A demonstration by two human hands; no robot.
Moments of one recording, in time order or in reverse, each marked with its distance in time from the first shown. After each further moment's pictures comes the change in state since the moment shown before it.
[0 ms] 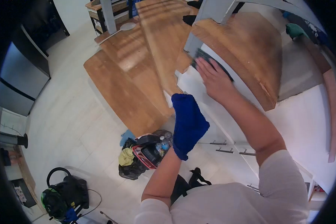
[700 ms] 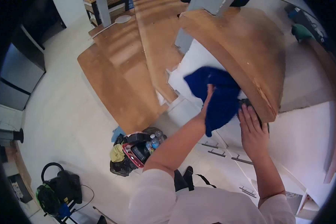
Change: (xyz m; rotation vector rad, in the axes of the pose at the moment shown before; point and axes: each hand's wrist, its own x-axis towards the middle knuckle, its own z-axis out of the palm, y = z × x) left_hand 0.077 0.026 0.152 -1.373 -0.134 -0.084; right_hand -0.167 0.008 -0.006 0.019 -0.040 0.236
